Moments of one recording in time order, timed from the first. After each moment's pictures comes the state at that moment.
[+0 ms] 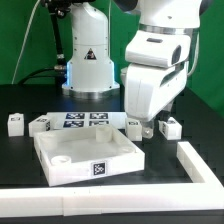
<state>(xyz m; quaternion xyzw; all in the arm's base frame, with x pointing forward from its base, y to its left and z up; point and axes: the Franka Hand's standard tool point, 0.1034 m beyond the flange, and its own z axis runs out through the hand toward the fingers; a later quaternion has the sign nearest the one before) 0.533 0.097 0.067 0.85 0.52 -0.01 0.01</state>
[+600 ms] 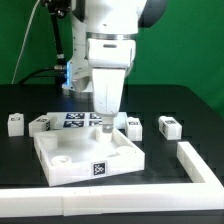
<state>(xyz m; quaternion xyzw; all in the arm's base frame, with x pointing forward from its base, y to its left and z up) 0.471 0.003 0.054 0.71 0.70 0.00 0.01</state>
